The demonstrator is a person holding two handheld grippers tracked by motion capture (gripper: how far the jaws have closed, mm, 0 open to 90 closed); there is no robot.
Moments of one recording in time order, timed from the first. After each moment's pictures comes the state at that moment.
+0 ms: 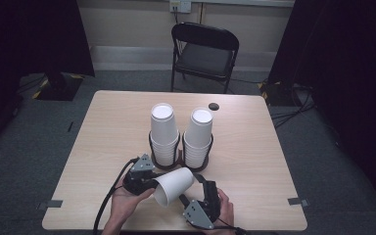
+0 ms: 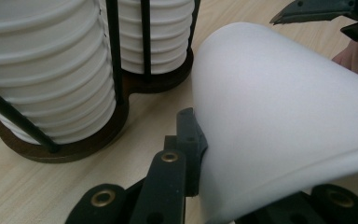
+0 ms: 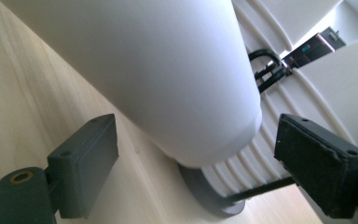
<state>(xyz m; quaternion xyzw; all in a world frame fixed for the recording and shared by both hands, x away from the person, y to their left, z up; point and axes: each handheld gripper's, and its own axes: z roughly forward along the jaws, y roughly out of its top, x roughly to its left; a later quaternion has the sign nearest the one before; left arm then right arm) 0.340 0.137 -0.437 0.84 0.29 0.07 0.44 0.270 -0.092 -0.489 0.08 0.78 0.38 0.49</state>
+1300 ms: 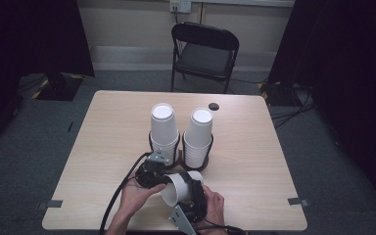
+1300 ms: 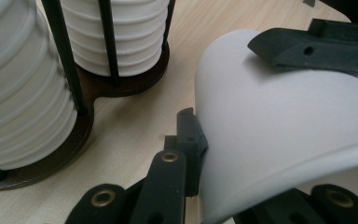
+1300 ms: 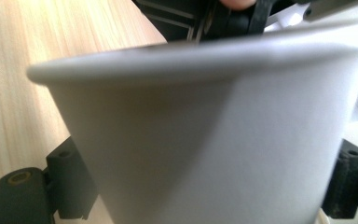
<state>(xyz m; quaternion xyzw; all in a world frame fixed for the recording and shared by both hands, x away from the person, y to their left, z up) 0.359 0.108 -0.430 0.86 0.30 0.01 0.41 0.273 -0.059 -0.495 -0.02 0.74 0.35 0.57</state>
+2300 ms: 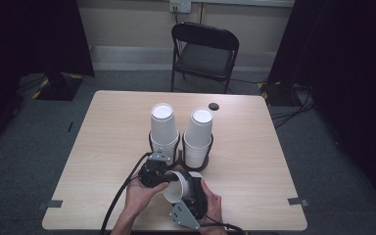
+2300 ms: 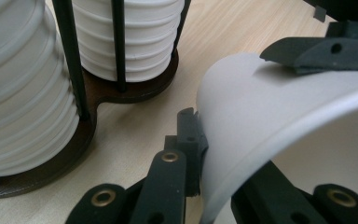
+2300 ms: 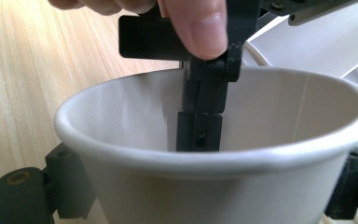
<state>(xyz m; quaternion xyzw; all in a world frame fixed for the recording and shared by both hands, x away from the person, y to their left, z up) 0.363 0.103 -0.438 0.85 0.32 0.02 0.42 0.278 -0.060 -0.486 0.02 0.76 0.40 0.51</state>
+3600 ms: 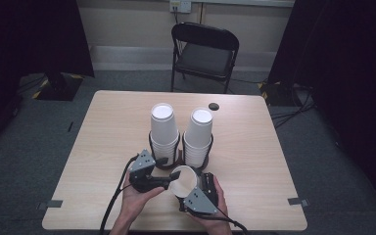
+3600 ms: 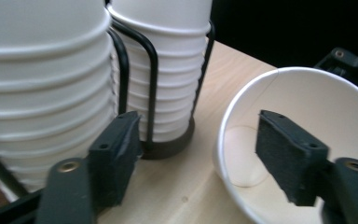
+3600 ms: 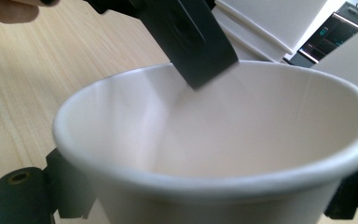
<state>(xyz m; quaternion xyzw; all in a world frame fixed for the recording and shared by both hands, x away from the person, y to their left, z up) 0.339 0.127 -0.434 0.76 0.32 0.13 0.56 0.290 -0.087 -0.476 0.15 0.77 0.46 0.42</state>
